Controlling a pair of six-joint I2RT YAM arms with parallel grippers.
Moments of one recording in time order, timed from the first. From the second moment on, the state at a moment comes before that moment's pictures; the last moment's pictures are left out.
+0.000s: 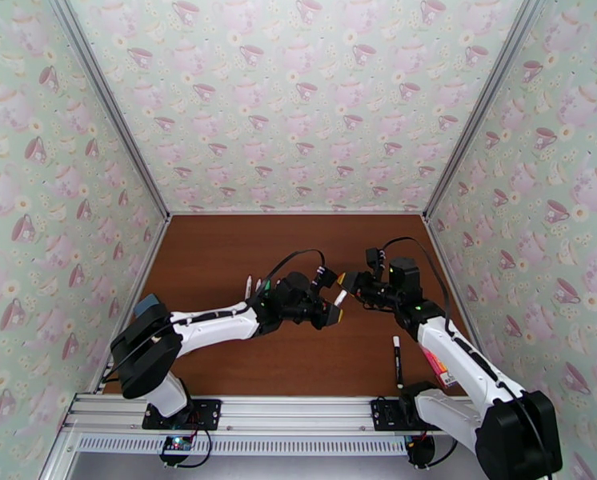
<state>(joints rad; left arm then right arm) -0.96 1.65 0.99 0.19 0.38 -0.53 0.26 1.08 0.67 -0.09 -0.62 0.84</state>
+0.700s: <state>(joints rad) -0.99 1.57 0.97 0.08 0.21 -0.38 0.27 1.09 0.75 -0.24 -0.63 0.85</state>
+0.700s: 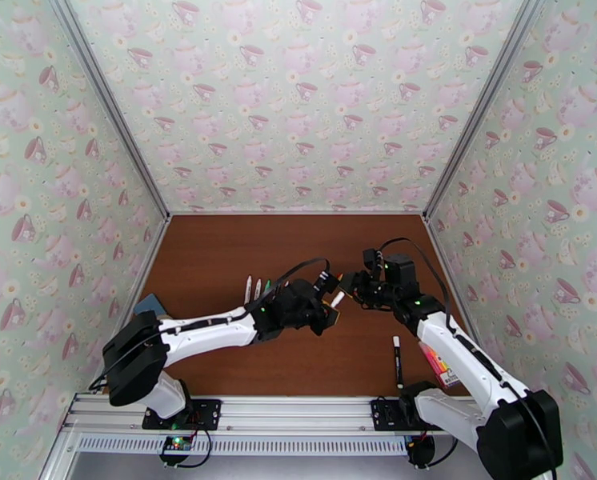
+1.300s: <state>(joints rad) -0.95 1.44 0.86 0.04 0.34 -0.47 0.14 1.16 0.90 -0.33 -0.45 0.69</state>
